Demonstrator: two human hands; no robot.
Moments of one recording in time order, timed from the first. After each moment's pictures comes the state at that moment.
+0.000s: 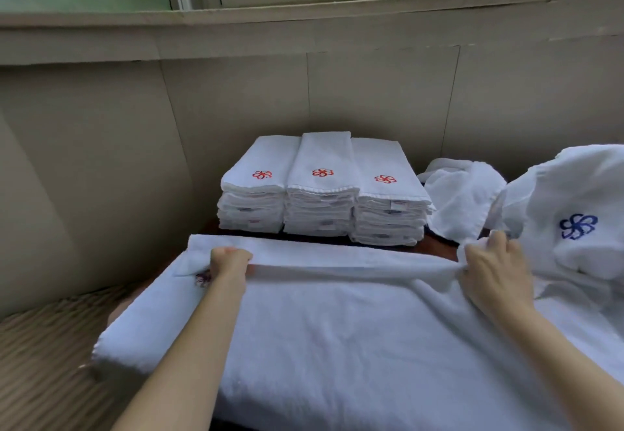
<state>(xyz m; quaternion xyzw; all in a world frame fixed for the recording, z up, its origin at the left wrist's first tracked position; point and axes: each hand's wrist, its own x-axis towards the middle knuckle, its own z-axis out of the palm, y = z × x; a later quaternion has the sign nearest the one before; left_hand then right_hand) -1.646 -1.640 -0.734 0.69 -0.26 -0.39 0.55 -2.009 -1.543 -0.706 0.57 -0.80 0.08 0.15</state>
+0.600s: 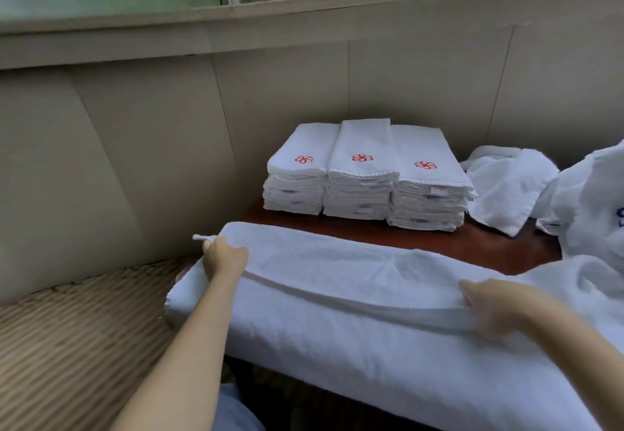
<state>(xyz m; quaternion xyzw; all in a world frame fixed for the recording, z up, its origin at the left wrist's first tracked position) -1.575 -1.572 -0.730 0.82 -0.41 -0.15 0.37 -1.958 -1.502 -0.699 0.72 -0.66 -0.21 -0.06</state>
